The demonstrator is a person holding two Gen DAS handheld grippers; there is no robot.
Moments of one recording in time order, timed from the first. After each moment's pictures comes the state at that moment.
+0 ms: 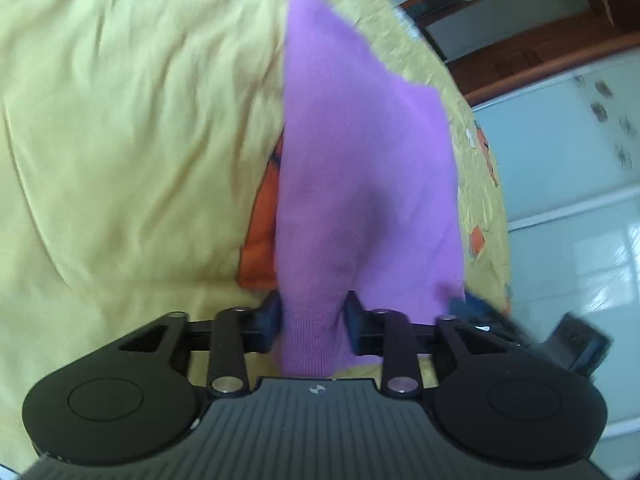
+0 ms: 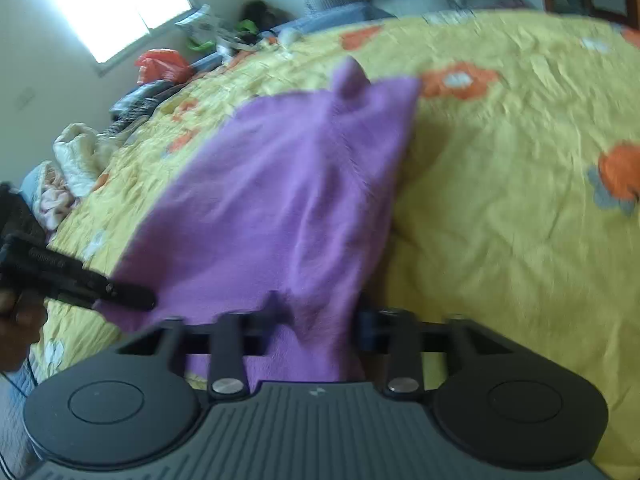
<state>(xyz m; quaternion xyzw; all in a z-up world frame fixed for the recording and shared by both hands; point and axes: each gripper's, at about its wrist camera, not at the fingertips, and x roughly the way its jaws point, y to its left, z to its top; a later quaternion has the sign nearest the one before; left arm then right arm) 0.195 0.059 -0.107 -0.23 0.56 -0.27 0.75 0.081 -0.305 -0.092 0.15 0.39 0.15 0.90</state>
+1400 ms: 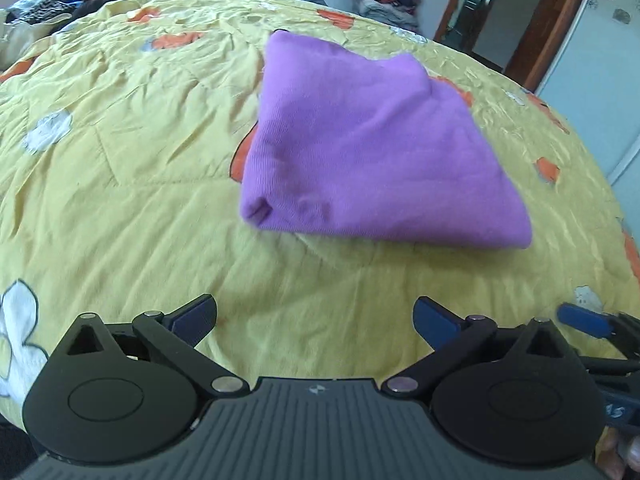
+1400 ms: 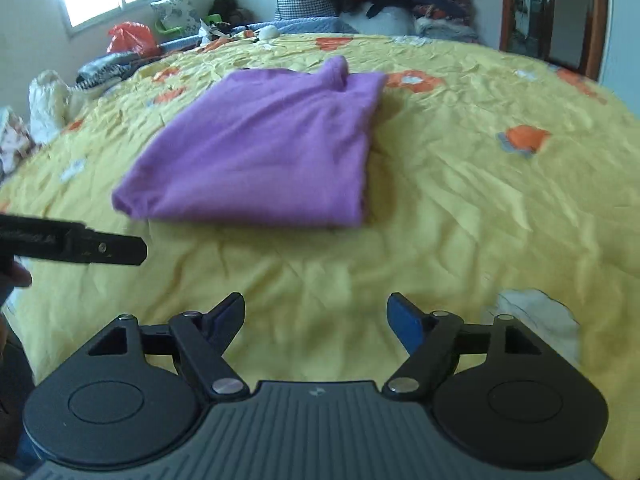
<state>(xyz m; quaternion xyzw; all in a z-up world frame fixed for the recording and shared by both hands) 0.030 -0.032 -0.093 -0.04 0.45 -0.12 0.88 -0.051 -0.251 -0.096 0.05 0.39 0.02 0.92</state>
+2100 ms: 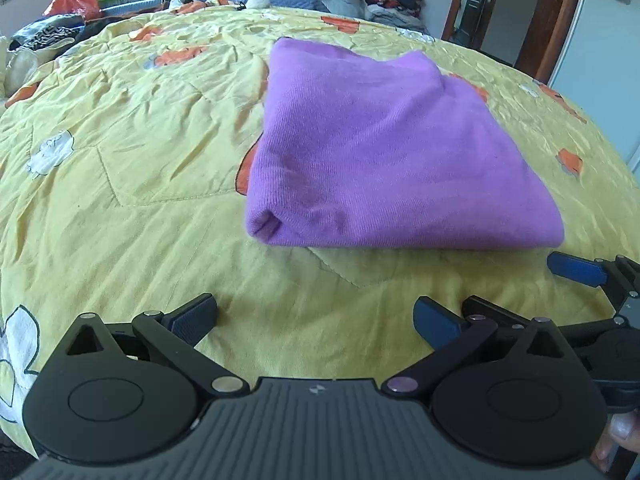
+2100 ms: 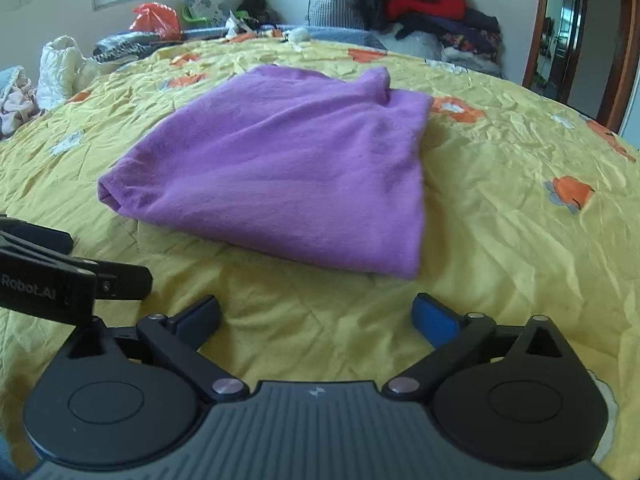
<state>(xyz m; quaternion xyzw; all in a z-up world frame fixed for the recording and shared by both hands) 0.041 -0.041 -0.104 0.00 0.43 -0.10 0.90 -0.002 -0.216 -0.121 -0.02 0.36 0.06 0.93</state>
